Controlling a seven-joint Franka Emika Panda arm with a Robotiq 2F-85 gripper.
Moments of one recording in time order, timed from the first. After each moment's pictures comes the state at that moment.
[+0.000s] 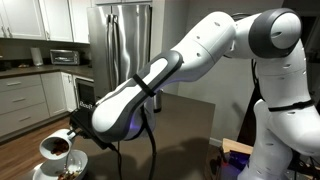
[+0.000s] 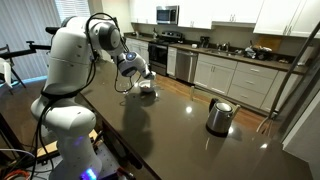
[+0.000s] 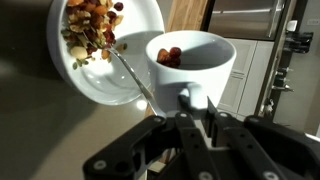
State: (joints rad) arm 0.34 0.42 0.26 -2.05 0.77 3.45 0.86
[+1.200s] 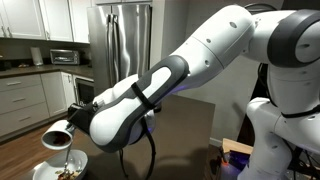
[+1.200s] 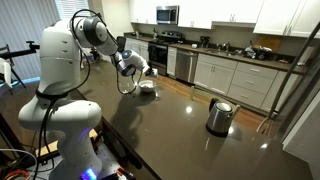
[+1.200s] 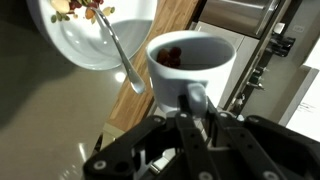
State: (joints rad) arm 0.84 0.43 -0.27 -2.04 0.77 3.45 0.82
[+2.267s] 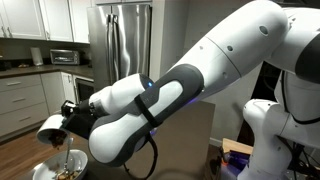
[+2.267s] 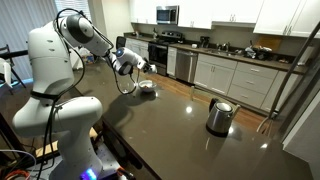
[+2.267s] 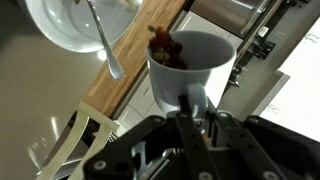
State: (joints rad) arm 1.24 0.49 -0.67 -2.06 0.77 3.45 0.82
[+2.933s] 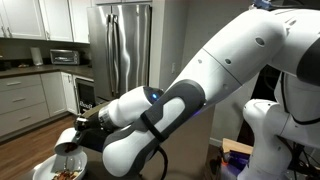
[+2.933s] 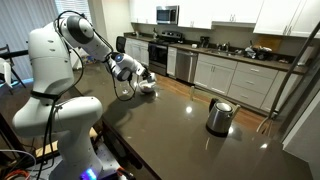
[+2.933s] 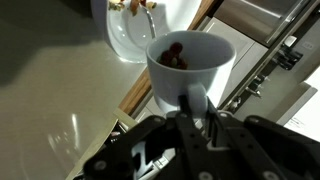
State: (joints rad) arm 1.24 0.50 -0.65 -2.15 0.77 3.45 0.82
